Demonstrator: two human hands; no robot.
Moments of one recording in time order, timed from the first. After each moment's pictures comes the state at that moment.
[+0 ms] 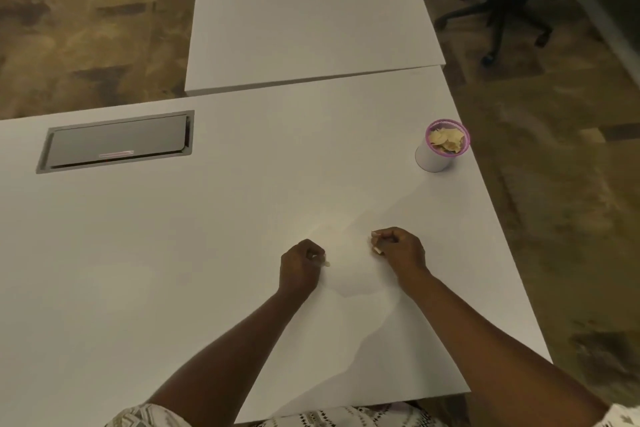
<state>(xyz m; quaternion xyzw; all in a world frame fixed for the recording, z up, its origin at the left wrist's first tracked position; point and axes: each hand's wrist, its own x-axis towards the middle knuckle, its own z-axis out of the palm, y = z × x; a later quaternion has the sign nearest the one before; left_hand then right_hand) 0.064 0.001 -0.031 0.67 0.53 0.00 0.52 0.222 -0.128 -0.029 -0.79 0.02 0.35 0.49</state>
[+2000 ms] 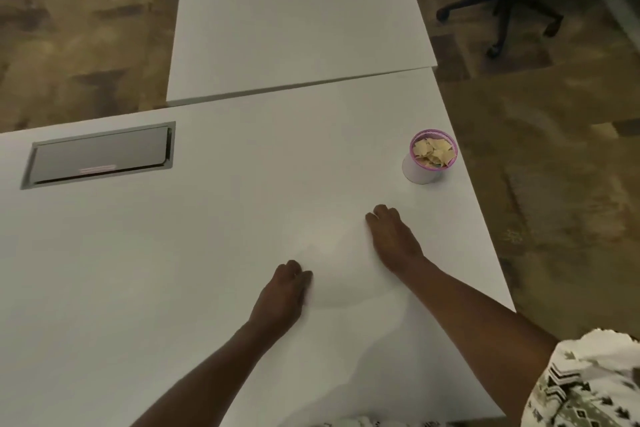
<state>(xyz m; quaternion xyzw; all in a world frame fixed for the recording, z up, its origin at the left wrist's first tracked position) 0.055 -0.001 -0.046 0.93 0.26 -0.10 0.25 0.297 -0.111 -0.037 -0.86 -0.48 0.13 0.02</state>
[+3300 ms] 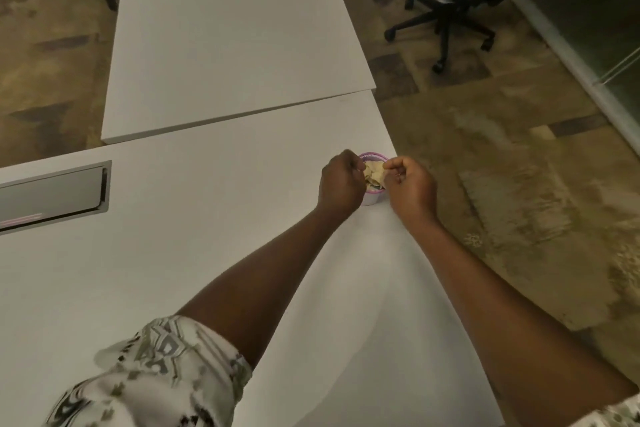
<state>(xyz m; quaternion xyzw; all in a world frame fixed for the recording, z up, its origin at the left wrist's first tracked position) 0.370 -0.013 0.051 0.81 0.34 0.11 0.47 0.441 -0.124 0.035 -0.89 -0.14 0.08 0.44</state>
